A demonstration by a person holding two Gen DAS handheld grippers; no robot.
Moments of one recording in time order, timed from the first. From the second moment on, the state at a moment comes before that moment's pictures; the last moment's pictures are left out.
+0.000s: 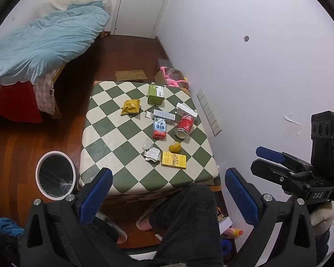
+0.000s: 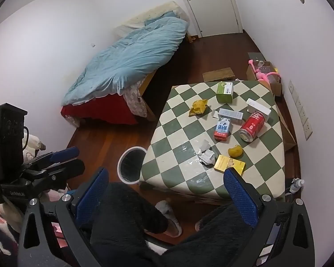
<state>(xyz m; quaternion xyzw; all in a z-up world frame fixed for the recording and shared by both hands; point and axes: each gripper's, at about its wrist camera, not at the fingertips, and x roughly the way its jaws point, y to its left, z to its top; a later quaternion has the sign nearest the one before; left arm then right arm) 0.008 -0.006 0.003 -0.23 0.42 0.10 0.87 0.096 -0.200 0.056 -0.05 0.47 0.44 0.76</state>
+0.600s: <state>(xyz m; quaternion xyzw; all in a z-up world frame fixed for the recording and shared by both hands) 0.015 -0.005 0.009 -0.23 0.42 0.10 0.87 0.095 -0.192 0.053 -0.05 0.47 0.45 0.76</state>
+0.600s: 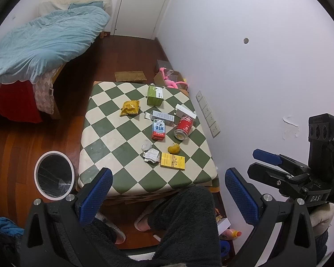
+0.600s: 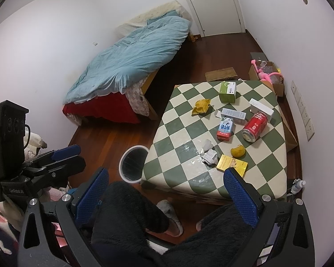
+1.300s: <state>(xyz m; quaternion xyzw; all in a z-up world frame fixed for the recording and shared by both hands) 0.016 -0.007 0.012 -0.23 0.41 0.09 0.88 0.089 -0.188 0.053 -0.05 0.47 0.46 0.75</state>
